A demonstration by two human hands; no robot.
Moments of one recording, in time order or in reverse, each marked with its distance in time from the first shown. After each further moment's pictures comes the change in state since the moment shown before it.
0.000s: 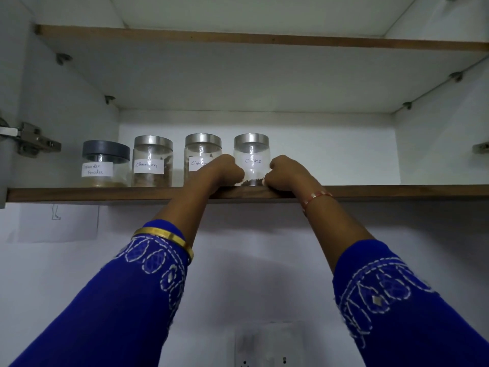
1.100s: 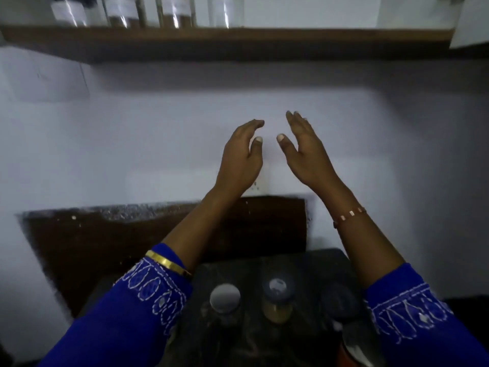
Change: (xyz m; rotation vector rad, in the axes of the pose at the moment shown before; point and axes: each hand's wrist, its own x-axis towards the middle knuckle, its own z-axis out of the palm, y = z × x) left_hand -0.275 -0.031 0.138 -0.289 0.146 0.296; right_hand -0.288 0.087 0.035 0.206 0.014 -0.004
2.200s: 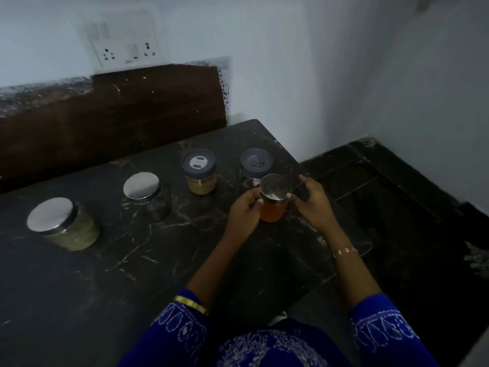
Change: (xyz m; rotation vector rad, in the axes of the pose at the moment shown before) left_hand -0.300 -0.012 0.156 -0.475 -0.726 -0.703; right_hand -0.315 0.173 0.001 -0.060 -0.126 0.885
